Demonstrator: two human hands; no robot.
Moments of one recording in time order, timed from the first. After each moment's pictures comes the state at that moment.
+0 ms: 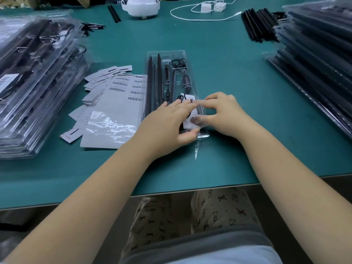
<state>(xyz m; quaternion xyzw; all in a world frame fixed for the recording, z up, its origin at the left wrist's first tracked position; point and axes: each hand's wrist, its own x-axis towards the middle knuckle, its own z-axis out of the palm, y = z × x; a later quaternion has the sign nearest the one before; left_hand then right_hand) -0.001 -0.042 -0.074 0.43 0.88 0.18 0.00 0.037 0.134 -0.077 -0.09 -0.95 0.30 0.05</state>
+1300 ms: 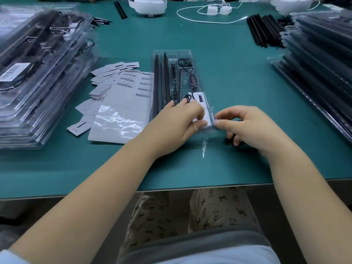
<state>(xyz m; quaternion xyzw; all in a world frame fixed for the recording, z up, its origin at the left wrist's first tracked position) -0.003 -0.045 -0.072 0.47 0.85 0.24 0.02 0.083 0.132 -0.065 -0.19 -0.84 0.50 0.04</state>
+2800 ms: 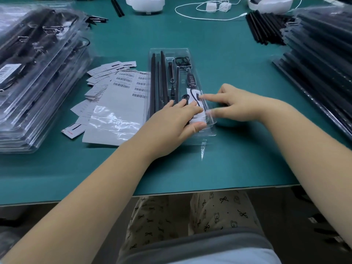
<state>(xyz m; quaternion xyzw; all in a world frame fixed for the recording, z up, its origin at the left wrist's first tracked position) -0.004 -0.046 -0.069 0.46 0.86 0.21 0.03 0.013 0.177 -0.056 -0.03 -0.97 0.20 -0.11</state>
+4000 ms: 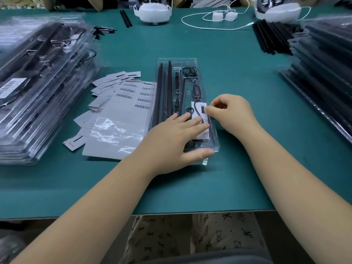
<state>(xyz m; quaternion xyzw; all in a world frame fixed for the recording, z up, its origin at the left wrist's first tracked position) -0.005 -0.046 -0.075 0.47 0.87 0.16 -0.01 0.000 0.144 -0.076 -0.17 -0.90 0.37 0.14</state>
